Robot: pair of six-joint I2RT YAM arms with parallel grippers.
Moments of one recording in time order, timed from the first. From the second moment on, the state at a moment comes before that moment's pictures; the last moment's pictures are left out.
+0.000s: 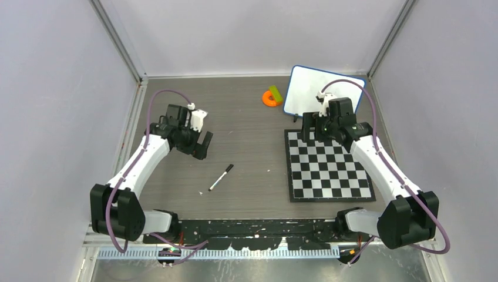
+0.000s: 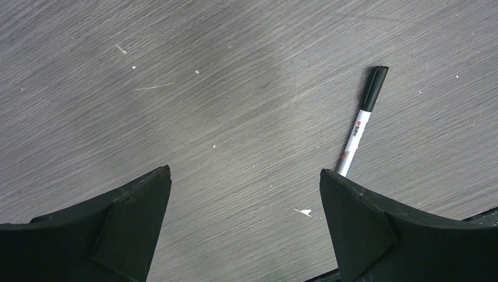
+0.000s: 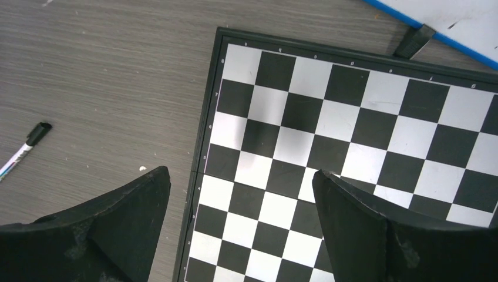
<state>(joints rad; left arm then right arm) -0.22 1.31 1.03 -0.77 0.15 0.21 0.22 1.24 1.01 -0.58 -0.13 0.13</state>
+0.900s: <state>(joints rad) -0.23 1.25 1.09 -0.72 0.04 0.04 0.28 1.71 1.20 -0.21 0.25 0.37</state>
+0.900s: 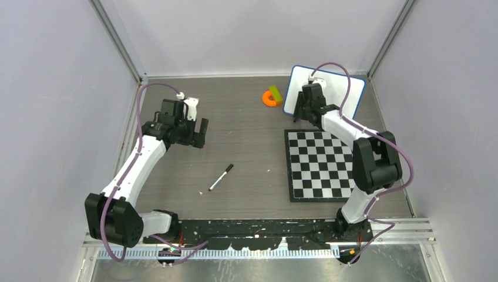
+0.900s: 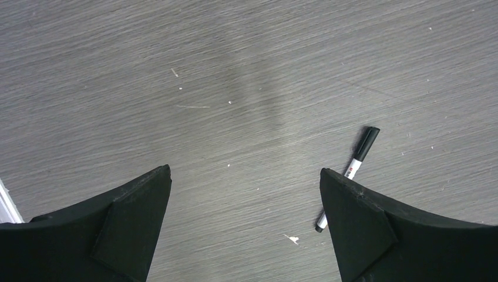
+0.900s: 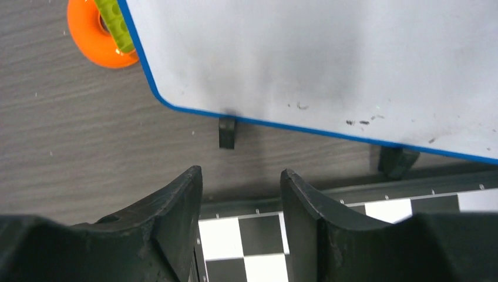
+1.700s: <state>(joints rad) -0.23 1.25 1.09 -0.70 0.03 0.00 0.31 1.96 1.31 -0.16 0.29 0.42</state>
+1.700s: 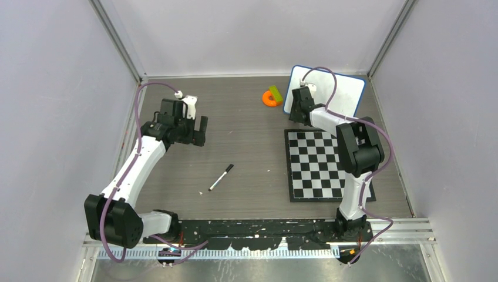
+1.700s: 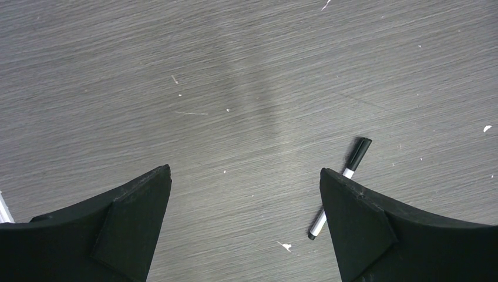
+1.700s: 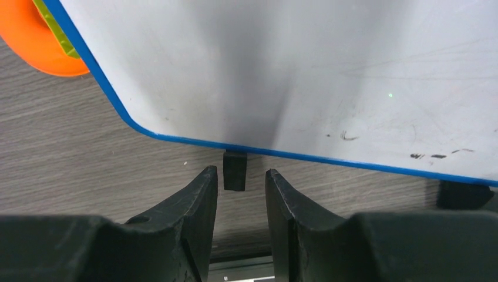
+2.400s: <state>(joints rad) -0.23 1.24 1.09 -0.68 0.04 0.00 0.31 2.04 1.39 -0.16 0.31 0.37</state>
